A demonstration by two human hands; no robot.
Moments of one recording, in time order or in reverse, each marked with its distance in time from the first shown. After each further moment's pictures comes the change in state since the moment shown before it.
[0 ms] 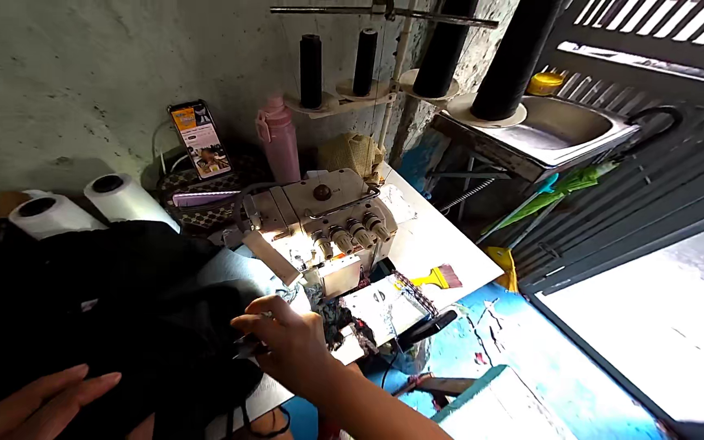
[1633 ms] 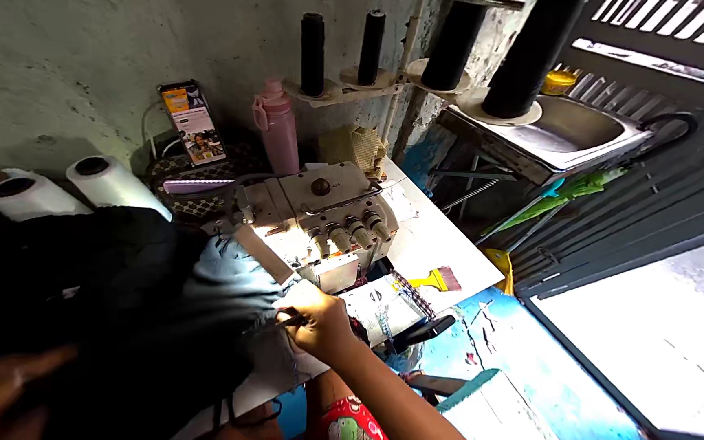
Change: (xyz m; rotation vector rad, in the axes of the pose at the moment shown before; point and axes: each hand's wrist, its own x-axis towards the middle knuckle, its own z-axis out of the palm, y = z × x) left_hand -0.008 -0.083 0.000 -0.028 -0.406 0.055; right_hand -0.024 0.055 -0.023 -0.006 -0.099 0.179
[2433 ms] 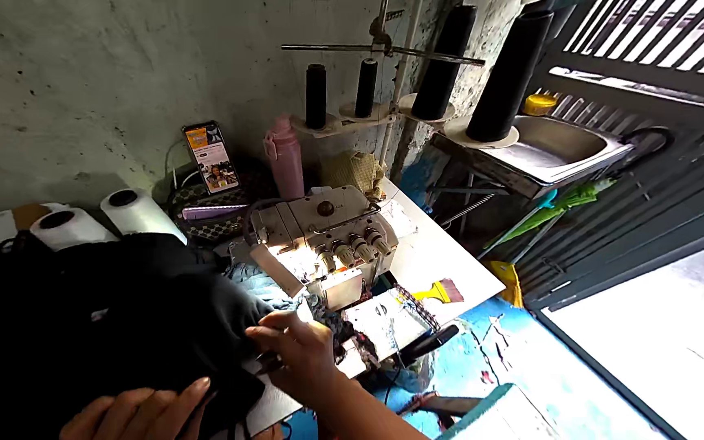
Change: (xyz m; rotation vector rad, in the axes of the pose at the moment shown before) left_hand 0.032 0.079 0.049 0.065 0.624 0.342; right_hand 0.007 -0.045 0.023 -0.004 0.238 -0.258
